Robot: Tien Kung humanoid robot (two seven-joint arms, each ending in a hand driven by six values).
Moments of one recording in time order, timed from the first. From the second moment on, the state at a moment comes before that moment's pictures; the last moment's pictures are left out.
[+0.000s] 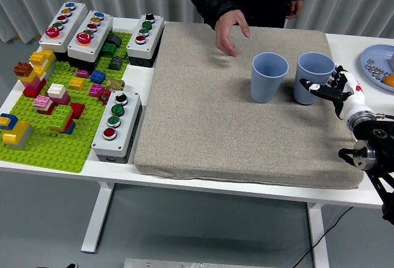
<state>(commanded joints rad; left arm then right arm) -0.18 0.09 -0.45 -0.18 0.35 -0.08 0.20 0.56 -0.22 0.97 0.99 -0.77 -0.31 0.01</state>
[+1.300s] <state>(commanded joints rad) -0.18 0.09 -0.44 -0.18 0.35 -0.08 0.20 0.53 -0.25 0.98 1.06 -0.82 -0.31 -0.03</state>
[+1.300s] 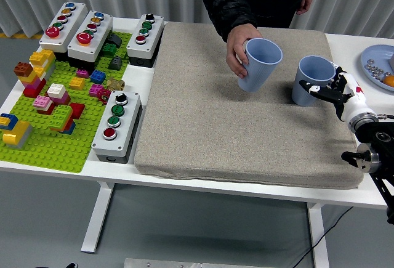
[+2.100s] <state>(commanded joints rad) -0.17 0.10 -0.46 -0.18 0.37 -0.08 0.20 0.47 -0.28 1.01 1.13 -0.83 -0.31 -0.04</state>
